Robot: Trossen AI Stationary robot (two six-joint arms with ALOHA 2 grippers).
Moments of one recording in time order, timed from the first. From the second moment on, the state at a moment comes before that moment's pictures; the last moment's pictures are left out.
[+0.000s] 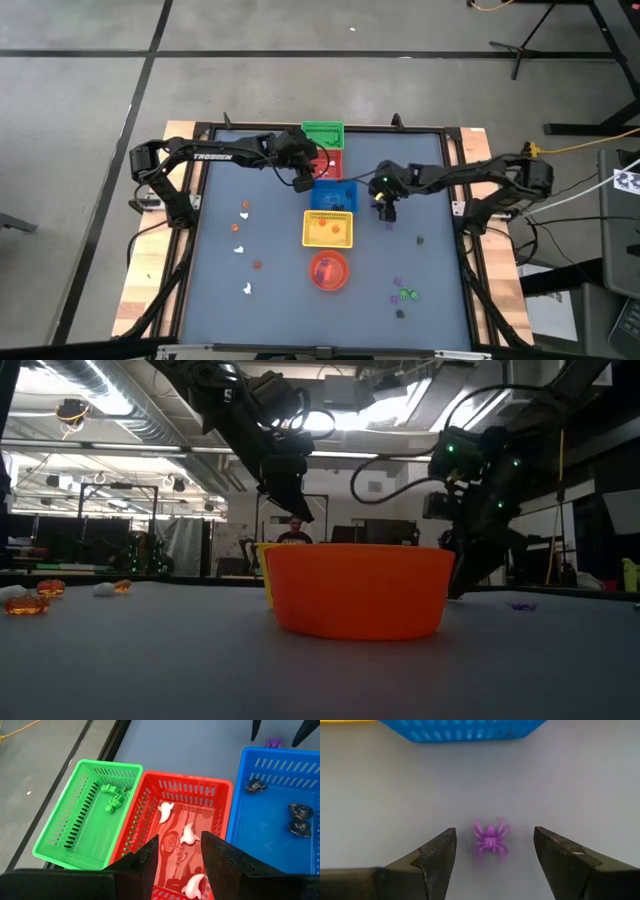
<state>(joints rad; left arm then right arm) 0.37 1.65 1.10 -0.21 -0.11 0.19 -0.32 1.48 0.61 -0.19 -0.10 -0.25</state>
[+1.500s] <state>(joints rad) 0.37 1.65 1.10 -0.22 -0.11 0.19 -0.32 1.54 0.61 -0.18 -0.13 -0.26</state>
